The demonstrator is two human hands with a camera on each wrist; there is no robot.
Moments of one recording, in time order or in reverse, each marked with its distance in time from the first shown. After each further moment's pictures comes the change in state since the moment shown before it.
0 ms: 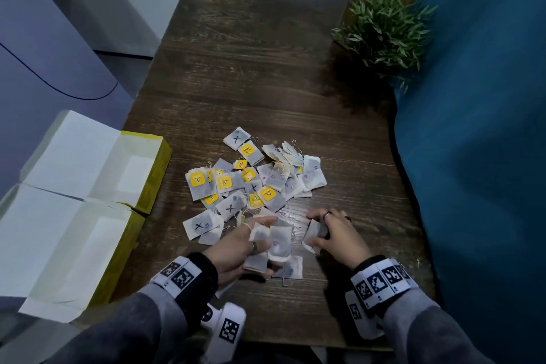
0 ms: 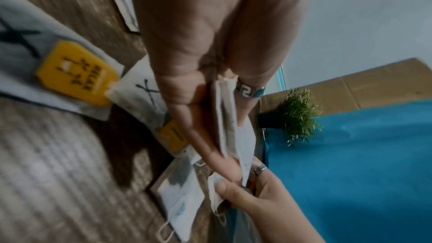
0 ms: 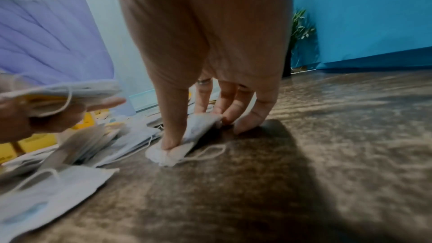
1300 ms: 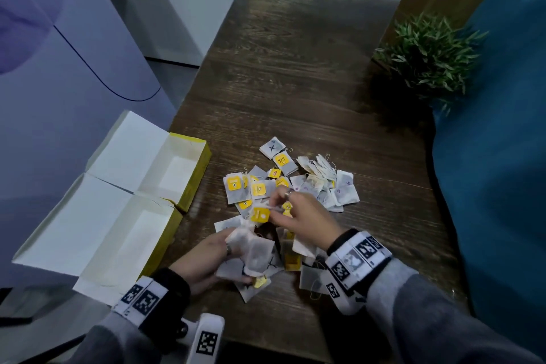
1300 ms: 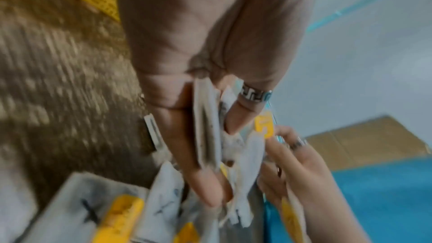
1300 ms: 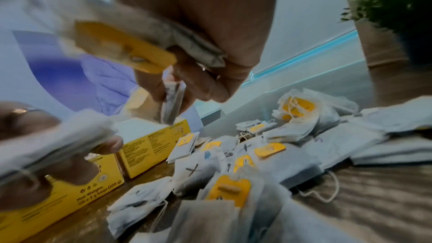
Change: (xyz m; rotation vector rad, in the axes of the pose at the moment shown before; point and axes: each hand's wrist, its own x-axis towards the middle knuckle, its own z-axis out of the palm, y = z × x) left_hand -0.075 0.023 -0.045 0.046 0.168 0.081; right_hand 0.026 -0.133 0.002 0.141 -0.030 -0.560
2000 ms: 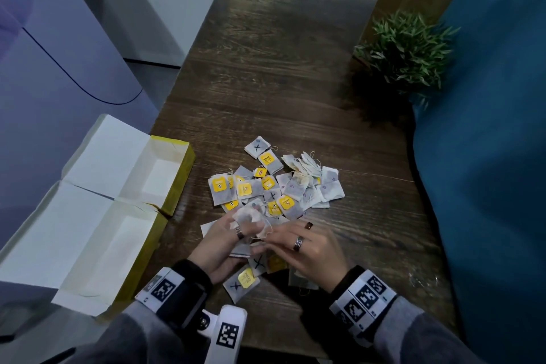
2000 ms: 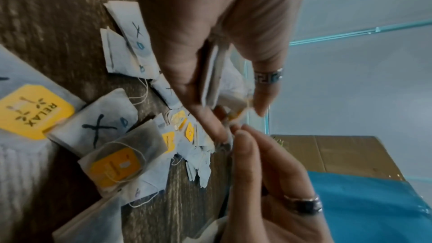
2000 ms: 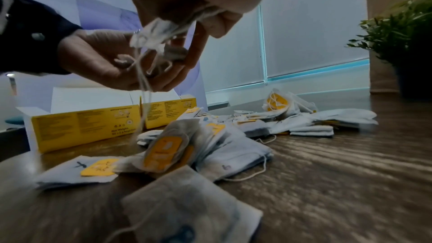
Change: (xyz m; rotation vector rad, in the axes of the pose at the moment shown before) left_hand 0.027 0.009 0.037 -0.381 -0.014 0.166; right_hand -0.062 0.017 0.018 -0.275 0.442 -0.499
